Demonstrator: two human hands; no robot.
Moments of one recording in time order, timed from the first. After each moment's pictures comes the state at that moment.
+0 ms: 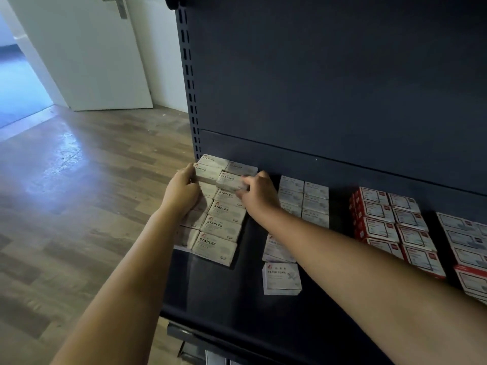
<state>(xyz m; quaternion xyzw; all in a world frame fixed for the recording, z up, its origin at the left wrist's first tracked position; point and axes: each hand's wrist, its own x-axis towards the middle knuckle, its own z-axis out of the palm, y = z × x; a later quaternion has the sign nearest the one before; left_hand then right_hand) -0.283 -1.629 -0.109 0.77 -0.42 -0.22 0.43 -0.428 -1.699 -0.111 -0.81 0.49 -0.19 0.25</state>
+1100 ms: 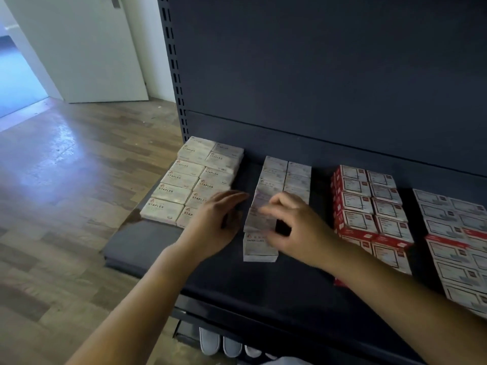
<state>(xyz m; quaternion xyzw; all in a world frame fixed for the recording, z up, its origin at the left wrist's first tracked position) -0.389 -1.559 -0.117 0.63 -0.68 -0.11 0.36 -0.575 -1.624 -0.086 -0.92 0.28 -0.17 0.21</state>
